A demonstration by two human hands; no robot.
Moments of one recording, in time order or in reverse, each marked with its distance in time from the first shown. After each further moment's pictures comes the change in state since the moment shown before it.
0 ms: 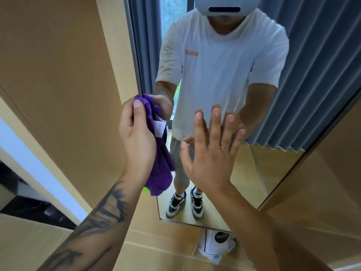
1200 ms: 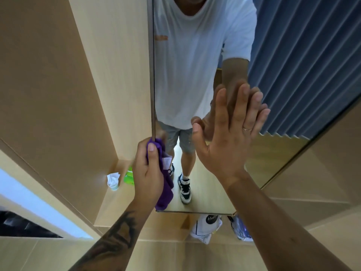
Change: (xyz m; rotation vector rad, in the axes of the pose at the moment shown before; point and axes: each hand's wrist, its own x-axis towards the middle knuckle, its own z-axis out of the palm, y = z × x) left_hand -0.061 -0.118 -0.051 0.109 -0.245 -0.209; right_hand 0.001 -0.003 0.002 -0.099 0.060 0.080
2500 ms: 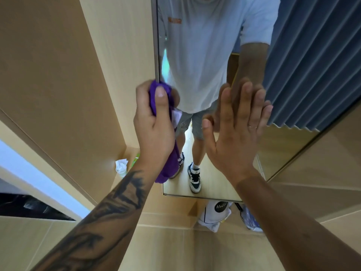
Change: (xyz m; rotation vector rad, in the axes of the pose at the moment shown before) left_hand 0.023 0.033 0.014 -0.025 0.078 0.329; right_hand -0.064 0.008 0.014 -0.009 -0.056 -0.038
